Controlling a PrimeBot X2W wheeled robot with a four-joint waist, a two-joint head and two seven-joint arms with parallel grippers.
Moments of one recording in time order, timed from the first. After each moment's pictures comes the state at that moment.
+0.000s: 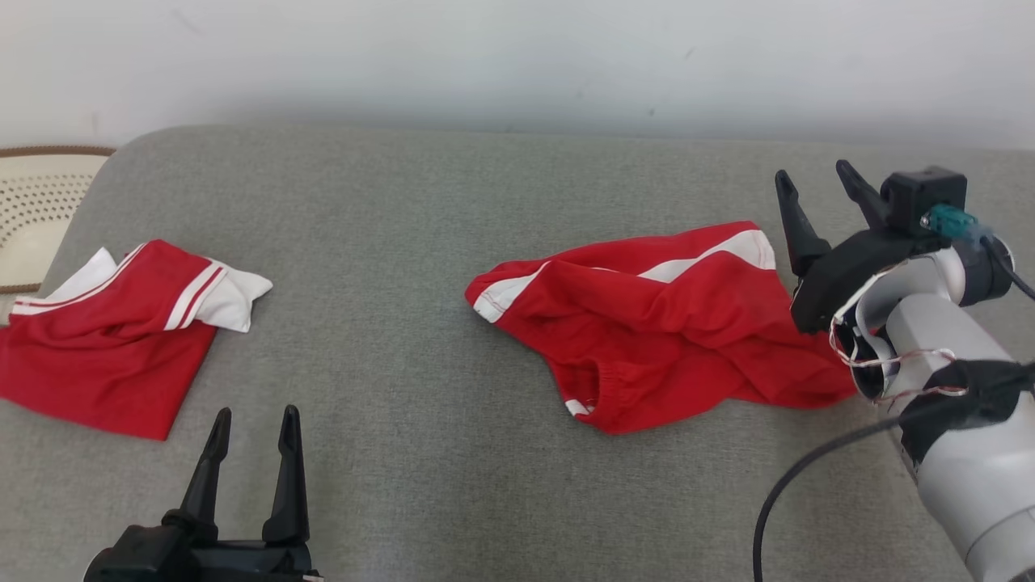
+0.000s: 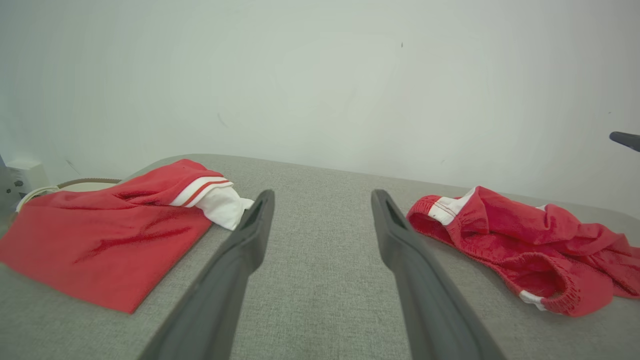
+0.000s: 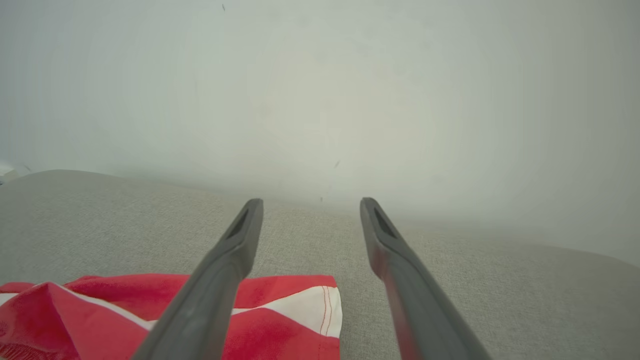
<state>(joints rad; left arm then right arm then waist) -0.11 0.05 -0.01 -0.02 -0.18 -0.01 -0.26 -0.98 -0.34 0.65 1.00 0.50 0.13 -0.26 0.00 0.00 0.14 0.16</state>
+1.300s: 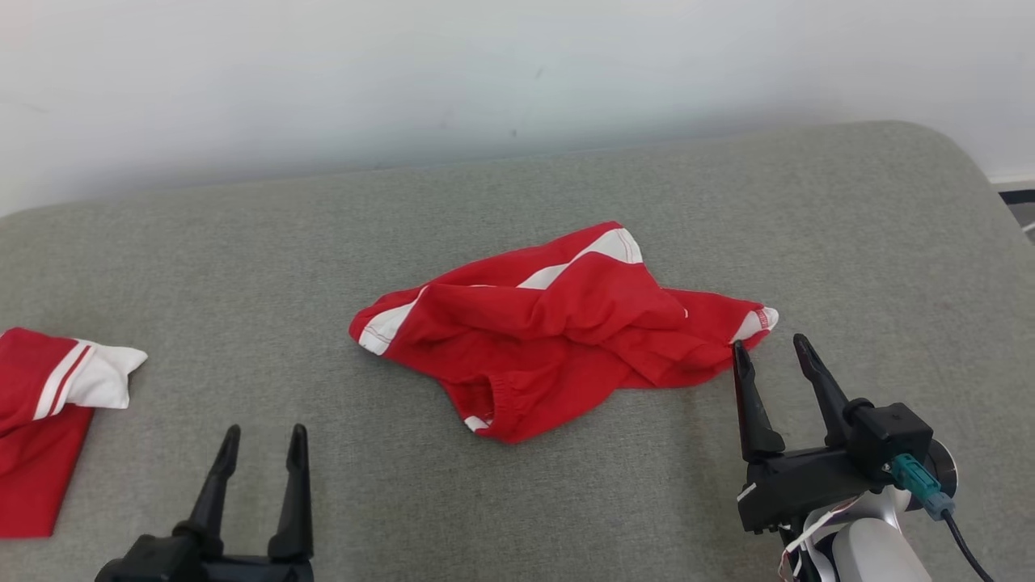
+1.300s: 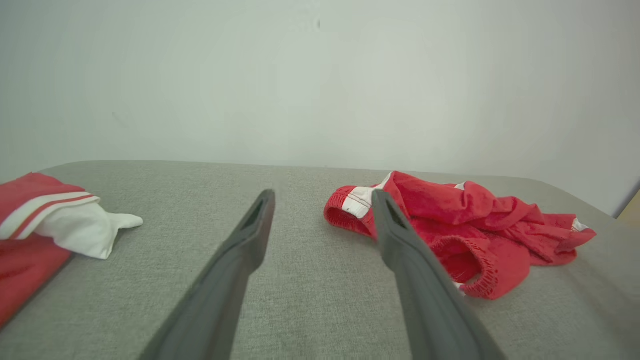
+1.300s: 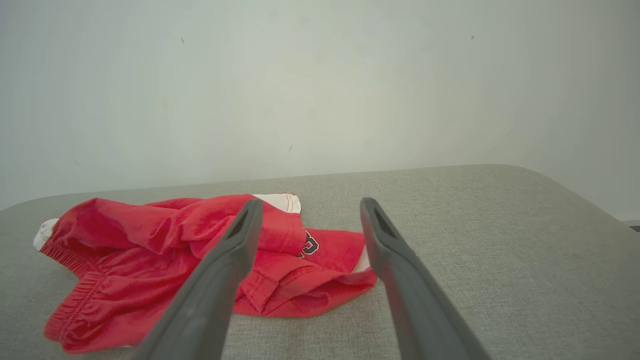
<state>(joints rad) -0.09 0.05 0.00 0.01 -0.15 -0.05 -0.26 -0.27 -0.10 0.19 0.26 0.12 0.13 -0.26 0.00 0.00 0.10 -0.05</state>
